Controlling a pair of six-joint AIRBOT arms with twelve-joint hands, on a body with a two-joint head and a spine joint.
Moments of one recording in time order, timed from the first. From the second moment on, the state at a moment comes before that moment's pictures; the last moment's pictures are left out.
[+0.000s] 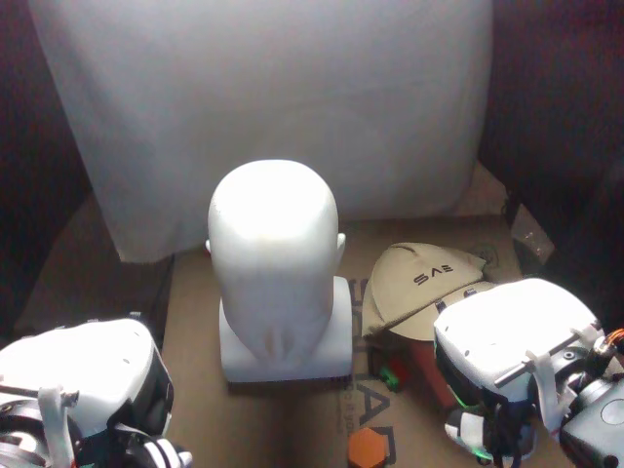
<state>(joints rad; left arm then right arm) 0.72 -0.91 0.34 -1.61 -1.31 2.04 -0.58 -1.23 0.64 1.39 1.03 -2.25</state>
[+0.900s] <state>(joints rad) 0.95 -1.07 0.47 -1.28 -1.53 1.85 -0.71 -1.17 0.81 0.97 0.78 -2.05</state>
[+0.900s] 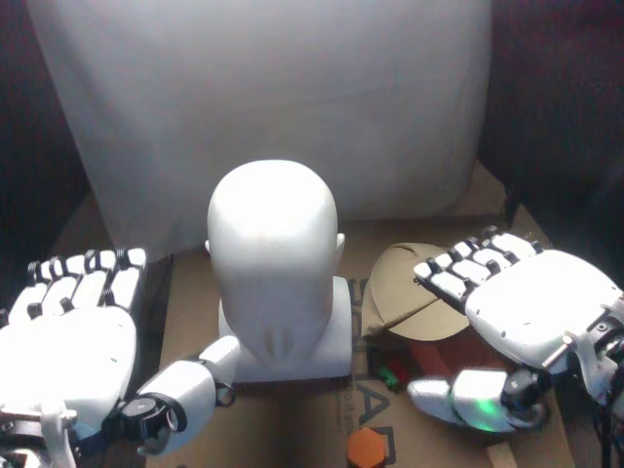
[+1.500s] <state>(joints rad) 1.01 -1.20 0.62 -1.19 -1.56 1.72 -0.73 -1.28 1.12 0.87 0.64 -1.94</state>
